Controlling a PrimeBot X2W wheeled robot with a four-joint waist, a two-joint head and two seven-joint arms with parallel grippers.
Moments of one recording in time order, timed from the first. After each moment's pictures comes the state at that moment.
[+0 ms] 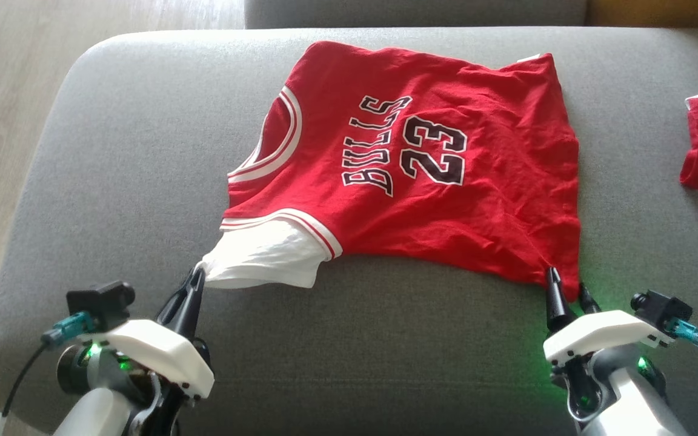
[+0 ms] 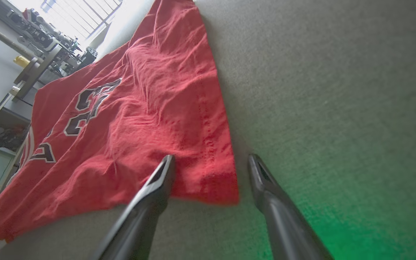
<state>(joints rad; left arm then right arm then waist) -0.06 0.35 -0.43 0.07 -0.70 0.12 0.02 -0.31 -0.05 0.00 0.85 0.67 0.13 -0.24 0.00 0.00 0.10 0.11</state>
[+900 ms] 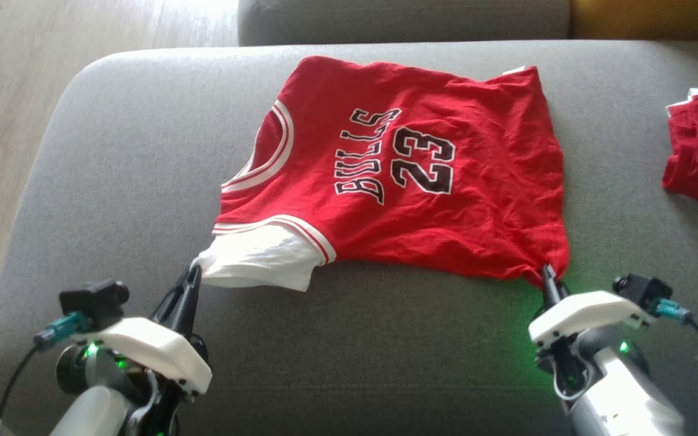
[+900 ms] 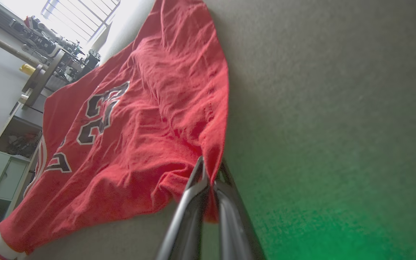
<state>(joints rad) -0.06 0.35 -0.43 0.08 -0.72 0.13 0.00 -0.44 -0.06 0.17 1.04 0.88 0.13 -0.26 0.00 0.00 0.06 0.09</state>
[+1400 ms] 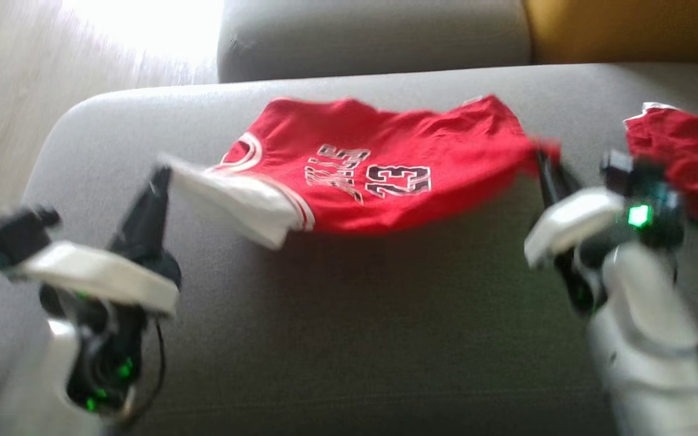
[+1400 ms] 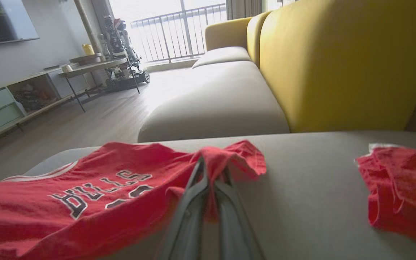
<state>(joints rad) -0.15 0.31 -0.29 -0.09 -0.92 0.10 0.01 -0.49 -0.06 0.04 0.66 0.25 0.13 -0.14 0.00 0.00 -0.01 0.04</state>
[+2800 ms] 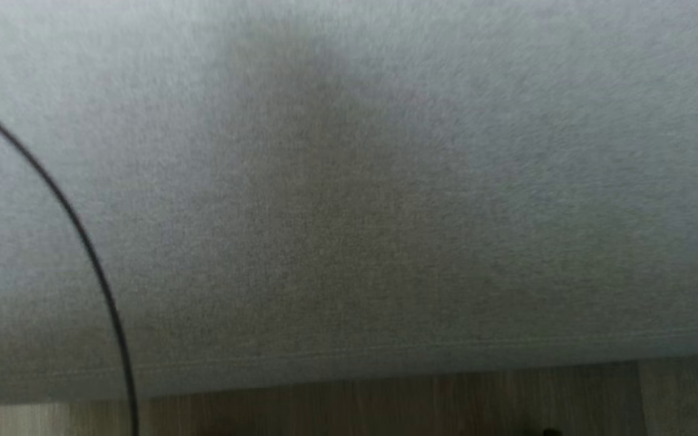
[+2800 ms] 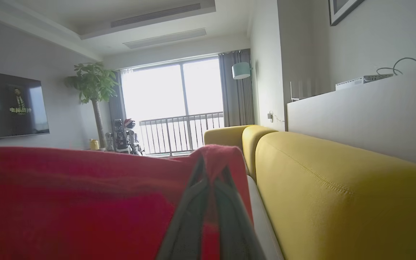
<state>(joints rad) -1.65 0.21 -0.11 0.52 -0.99 0.13 -0.12 -1.55 -0.12 -0.09 0.59 0.21 0.13 0.07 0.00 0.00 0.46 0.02</state>
